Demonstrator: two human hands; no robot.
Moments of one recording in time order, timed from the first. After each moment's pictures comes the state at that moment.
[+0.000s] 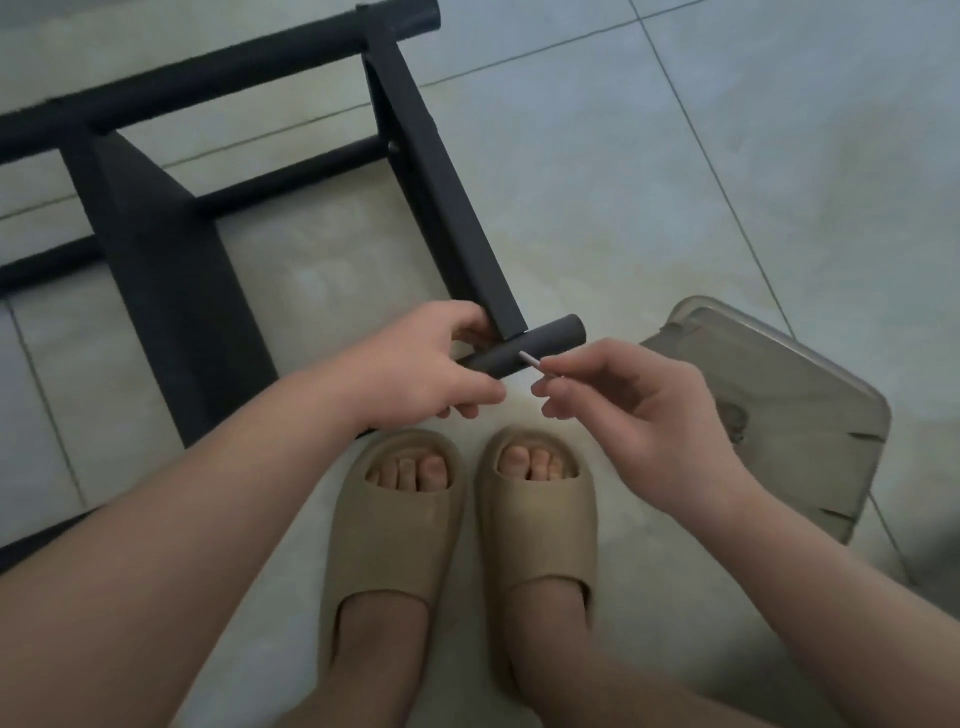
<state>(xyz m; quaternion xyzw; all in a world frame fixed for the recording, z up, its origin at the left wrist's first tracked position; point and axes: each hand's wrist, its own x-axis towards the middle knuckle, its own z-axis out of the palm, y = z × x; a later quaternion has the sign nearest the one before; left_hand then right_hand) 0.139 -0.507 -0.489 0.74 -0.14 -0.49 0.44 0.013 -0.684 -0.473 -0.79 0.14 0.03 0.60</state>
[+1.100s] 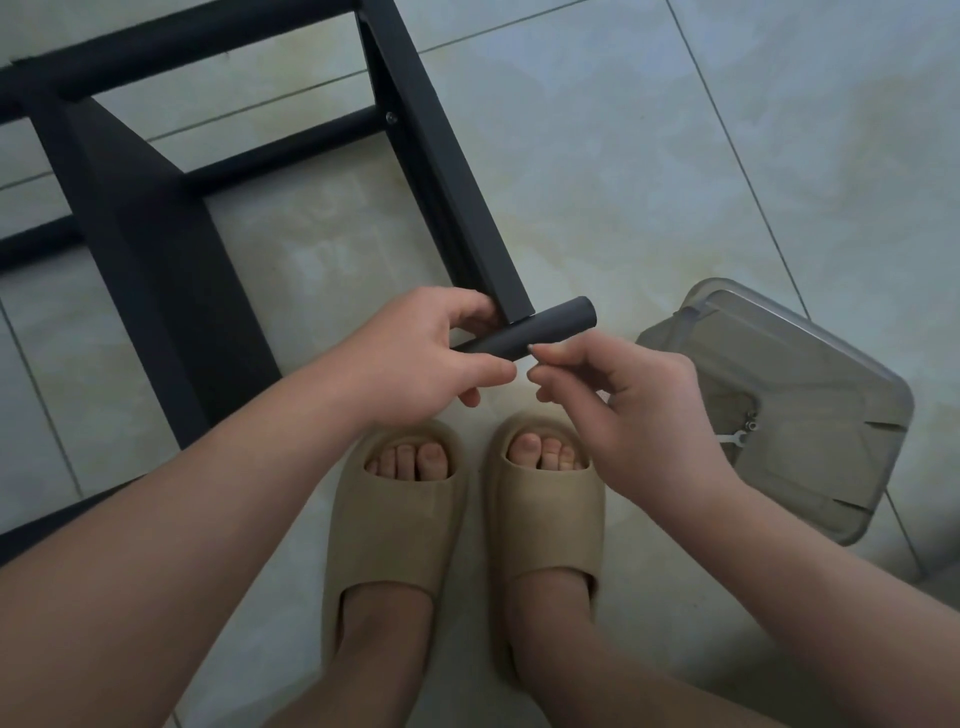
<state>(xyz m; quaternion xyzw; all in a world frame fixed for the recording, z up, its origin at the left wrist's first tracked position) 0.135 -0.501 -0.503 0.75 -0.15 -0.45 0.47 0.016 -0.669 -0.489 -0.88 0.11 -0.03 0.45</state>
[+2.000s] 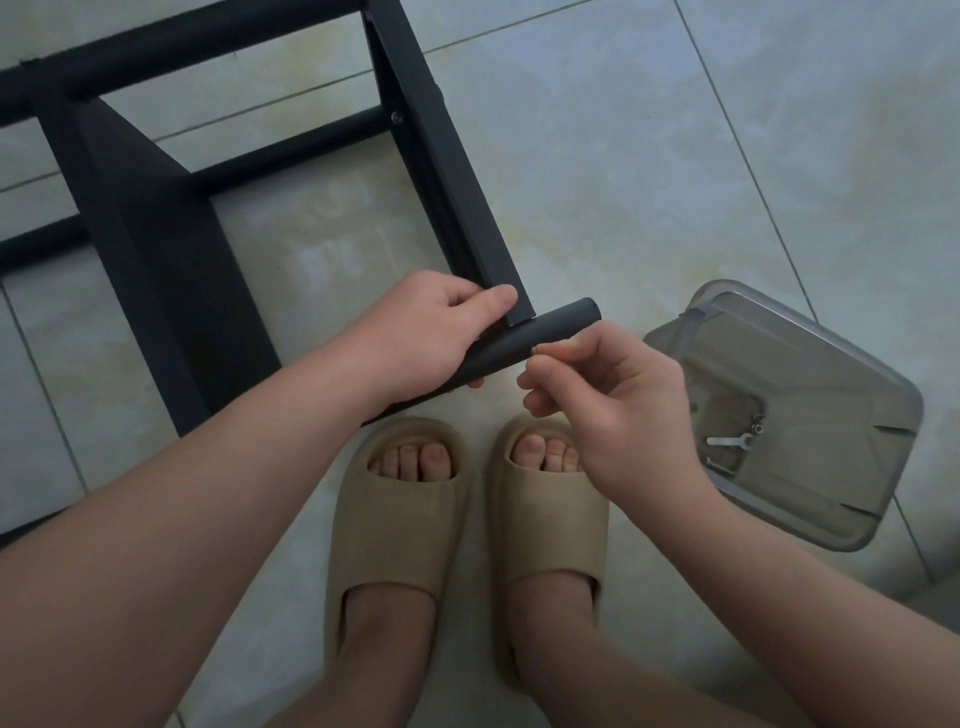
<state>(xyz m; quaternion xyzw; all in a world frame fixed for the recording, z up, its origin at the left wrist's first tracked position) 0.142 -0.515 -0.502 0.78 -0.05 -0.43 0.45 0.021 -0.648 -0.486 -0.69 0.30 0.02 0.65</state>
